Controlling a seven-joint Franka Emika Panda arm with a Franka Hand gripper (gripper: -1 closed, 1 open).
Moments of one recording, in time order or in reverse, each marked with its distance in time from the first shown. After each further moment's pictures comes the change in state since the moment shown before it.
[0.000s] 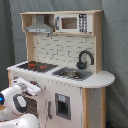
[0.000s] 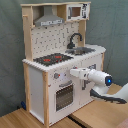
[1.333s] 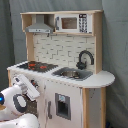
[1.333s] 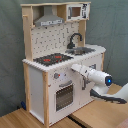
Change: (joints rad) arm 0.001 0.003 0.000 0.000 0.001 0.000 0.430
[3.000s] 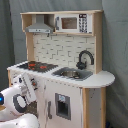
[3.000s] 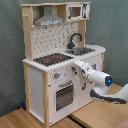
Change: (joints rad) arm 0.004 0.006 0.006 0.003 0.003 -0.007 0.451
